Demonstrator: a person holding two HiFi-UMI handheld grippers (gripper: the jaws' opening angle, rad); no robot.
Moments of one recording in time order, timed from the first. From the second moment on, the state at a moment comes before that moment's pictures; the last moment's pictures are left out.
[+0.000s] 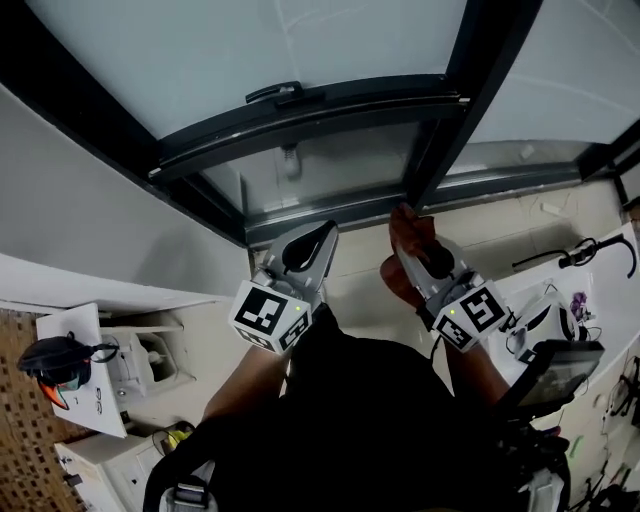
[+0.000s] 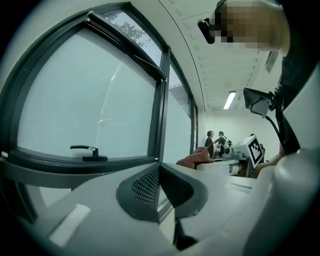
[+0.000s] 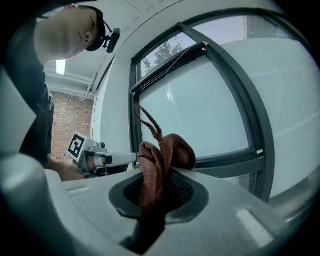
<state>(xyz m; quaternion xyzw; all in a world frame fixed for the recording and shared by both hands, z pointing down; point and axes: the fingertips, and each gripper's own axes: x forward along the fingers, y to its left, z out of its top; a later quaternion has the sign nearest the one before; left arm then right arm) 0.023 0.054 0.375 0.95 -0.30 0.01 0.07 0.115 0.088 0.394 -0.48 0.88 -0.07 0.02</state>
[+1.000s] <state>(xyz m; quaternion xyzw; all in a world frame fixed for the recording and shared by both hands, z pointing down) 0.026 -0.187 0.348 0.97 -0.24 -0.01 0.05 0.087 -0.168 0.342 -0.49 0.87 -0.01 0.01</state>
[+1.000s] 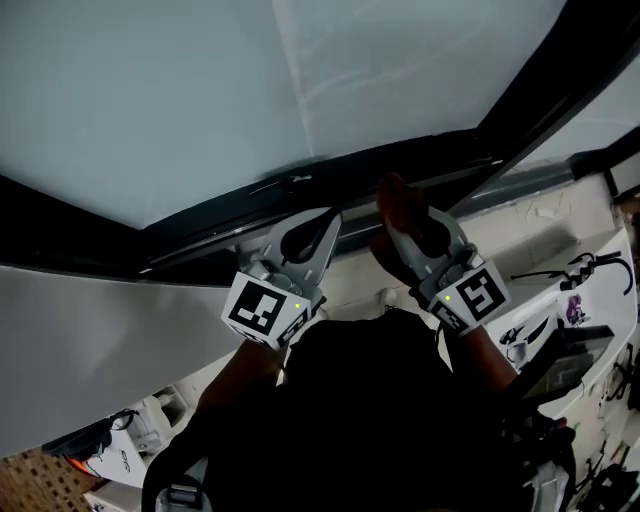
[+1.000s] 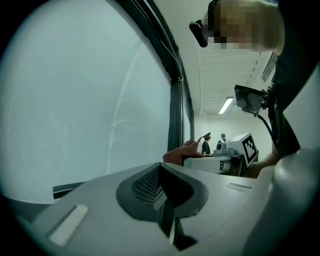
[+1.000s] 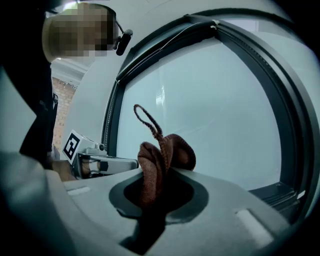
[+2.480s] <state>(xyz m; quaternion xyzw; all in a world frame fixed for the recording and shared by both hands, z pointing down) 0.091 -0.216 0.358 0.96 -0.27 0.02 0.07 0.337 -0.302 0.322 -0.75 0.61 0.23 -0.15</state>
